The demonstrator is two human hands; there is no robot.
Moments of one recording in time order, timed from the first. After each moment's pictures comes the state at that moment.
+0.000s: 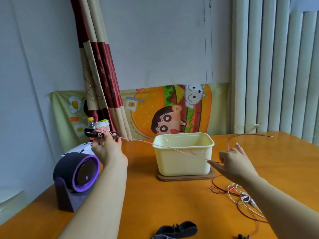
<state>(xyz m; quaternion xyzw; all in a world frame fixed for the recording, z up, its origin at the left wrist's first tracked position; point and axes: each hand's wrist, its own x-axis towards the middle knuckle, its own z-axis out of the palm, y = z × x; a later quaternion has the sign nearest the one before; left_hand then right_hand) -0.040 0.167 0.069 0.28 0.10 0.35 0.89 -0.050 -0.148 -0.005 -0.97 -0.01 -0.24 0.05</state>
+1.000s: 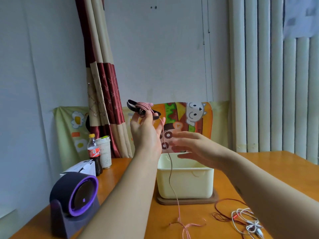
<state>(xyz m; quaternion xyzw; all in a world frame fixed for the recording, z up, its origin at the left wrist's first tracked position) -0.070 0.078 0.159 0.36 -0.12 0.26 0.88 -0.077 -0.059 0.132 -0.76 -0.23 0.02 0.61</state>
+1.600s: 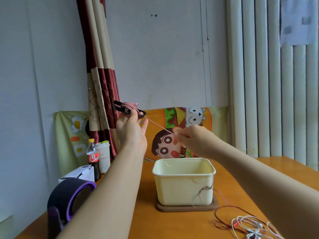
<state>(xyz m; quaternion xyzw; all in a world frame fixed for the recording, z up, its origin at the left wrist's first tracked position) -0.070 0.107 0.182 0.36 -0.10 0.29 0.88 -0.096 -0.051 0.167 -0.92 -0.19 -0.24 0.23</state>
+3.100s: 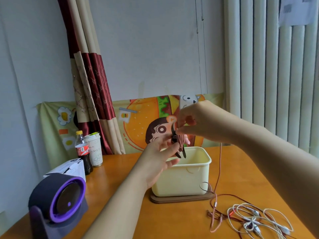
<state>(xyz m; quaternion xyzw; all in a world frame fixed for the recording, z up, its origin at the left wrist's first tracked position) -0.069 0.077 0.097 0.66 -0.23 0.00 0.71 -0.096 -0.080 0.181 -0.90 -0.29 -0.30 0.11</state>
